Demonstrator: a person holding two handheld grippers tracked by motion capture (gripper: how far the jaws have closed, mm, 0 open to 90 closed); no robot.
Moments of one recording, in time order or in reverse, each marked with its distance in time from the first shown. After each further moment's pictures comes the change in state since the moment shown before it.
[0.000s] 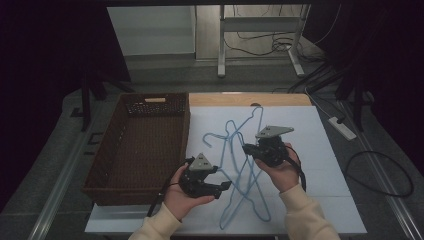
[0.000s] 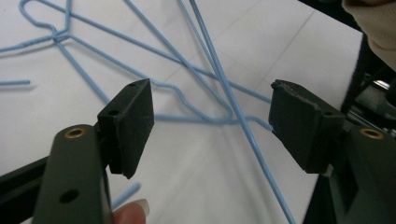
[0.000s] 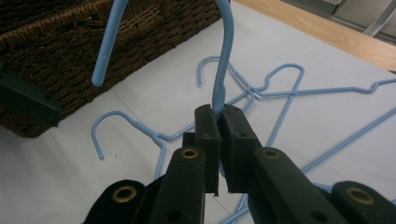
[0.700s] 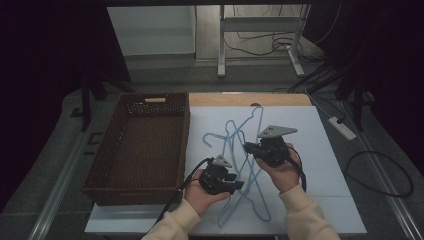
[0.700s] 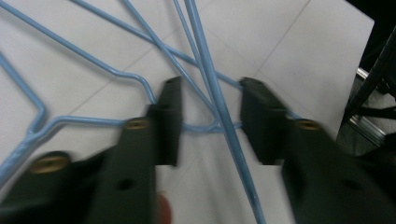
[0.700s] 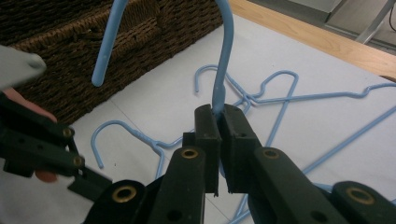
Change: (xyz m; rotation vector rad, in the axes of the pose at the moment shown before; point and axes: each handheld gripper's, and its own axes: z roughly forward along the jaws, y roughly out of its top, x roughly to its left) left arm 0.000 0.007 0.058 0.131 -0.090 -0.072; right arm 0.000 -0.001 -0.004 -0.039 -0.010 0.019
